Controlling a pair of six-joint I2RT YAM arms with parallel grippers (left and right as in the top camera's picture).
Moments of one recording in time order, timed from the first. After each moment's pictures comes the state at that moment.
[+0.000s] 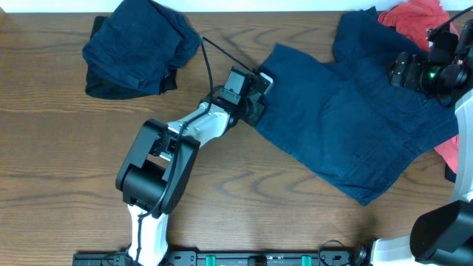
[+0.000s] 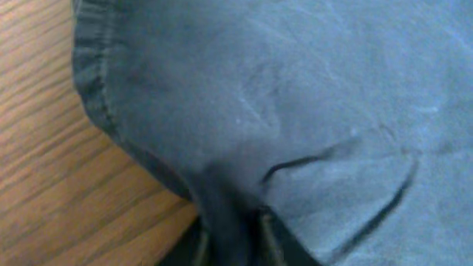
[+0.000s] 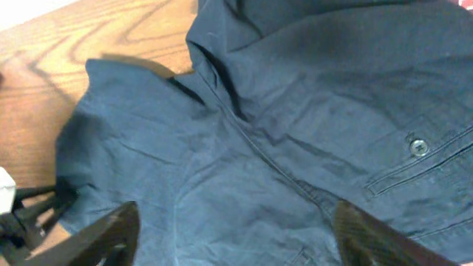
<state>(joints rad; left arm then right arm) -0.49 2.07 1.24 -0.08 0.22 0.08 -0.30 1.64 1.56 -0.93 -0.29 0.04</state>
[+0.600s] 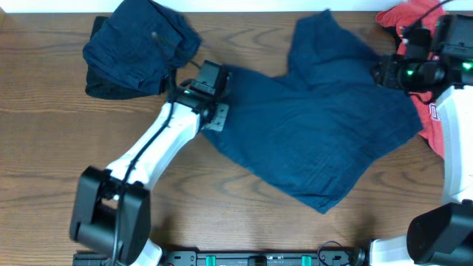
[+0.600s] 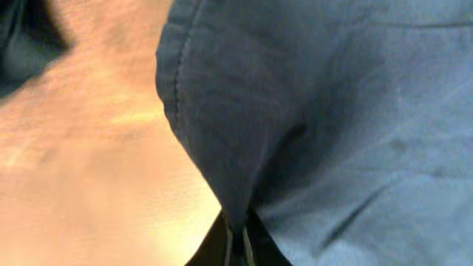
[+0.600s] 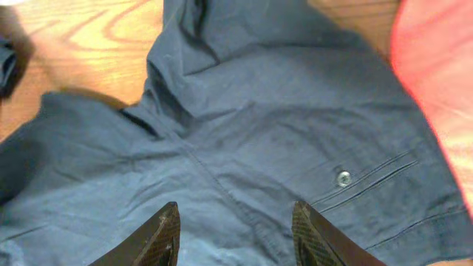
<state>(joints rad) -0.41 1.72 1.25 -0.77 -0.13 -0.12 -0.16 1.64 1.56 -0.93 -0.29 0.04</state>
